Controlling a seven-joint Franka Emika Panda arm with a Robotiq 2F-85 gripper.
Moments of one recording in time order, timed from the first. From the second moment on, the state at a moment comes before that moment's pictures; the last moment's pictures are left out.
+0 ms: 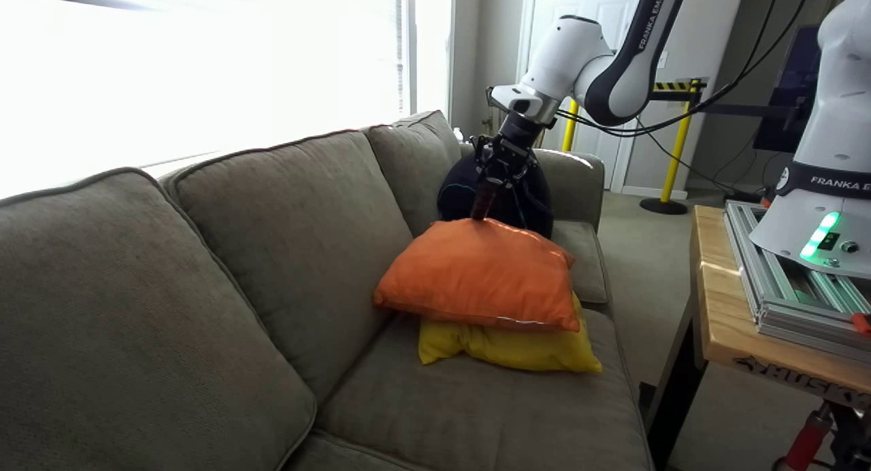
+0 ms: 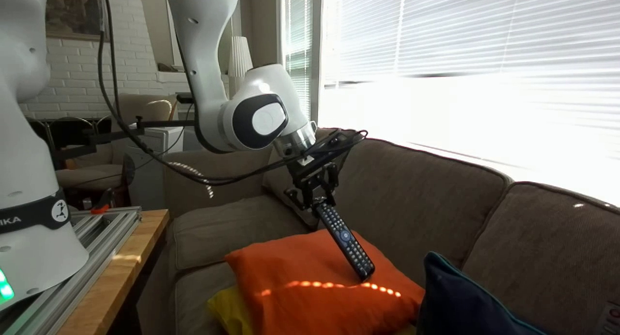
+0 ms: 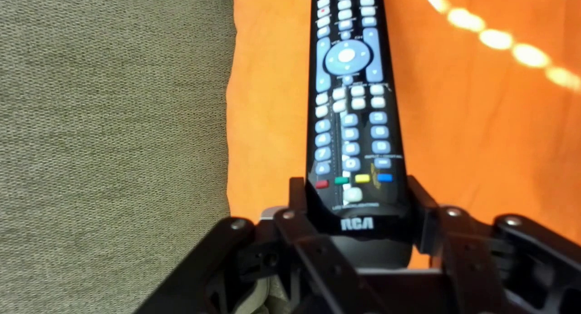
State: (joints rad) arm 0.19 0.36 -0.20 -2.52 -0.59 3.35 -1.21
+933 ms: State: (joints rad) arm 0.57 0.49 -0.40 -2.54 -0.37 3.40 -1.07
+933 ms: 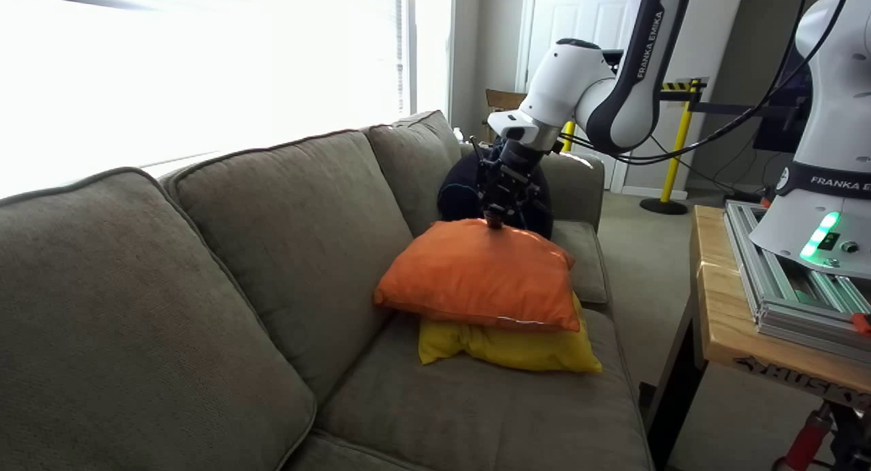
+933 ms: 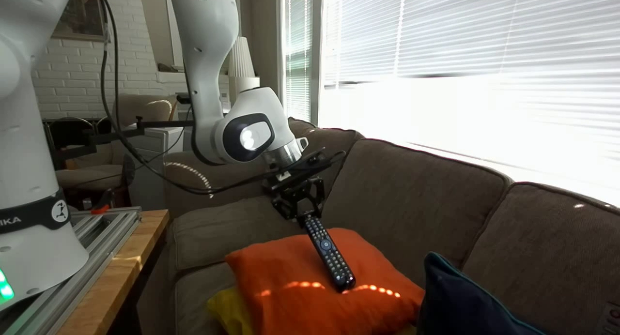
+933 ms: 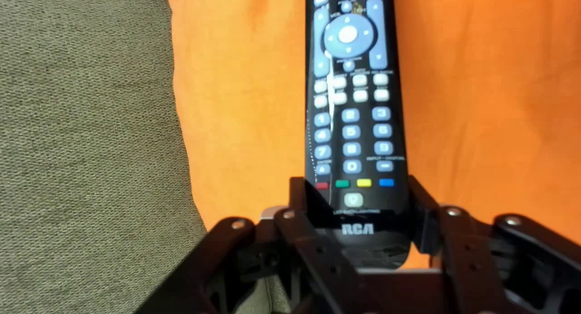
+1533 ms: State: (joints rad) arm 0.55 0.48 -0.37 -2.54 -0.37 3.39 -0.95
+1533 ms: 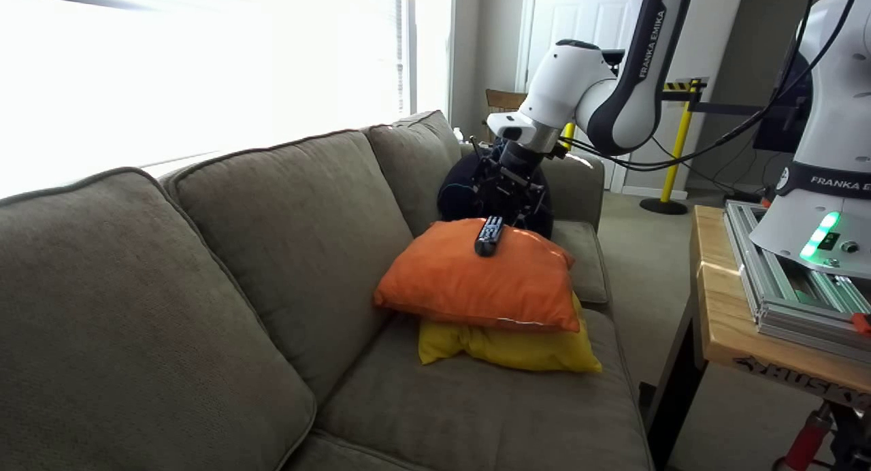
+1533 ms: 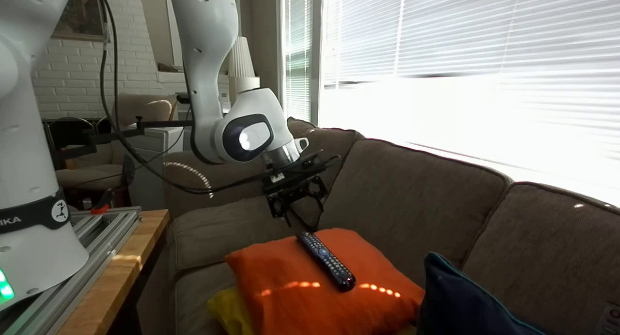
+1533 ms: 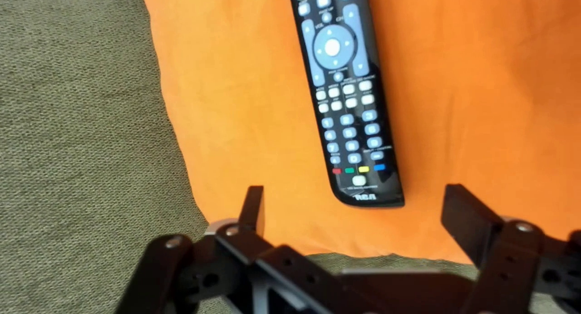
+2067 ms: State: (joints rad) arm 0.11 0.24 -0.01 -2.44 -0.19 2.93 -0.90
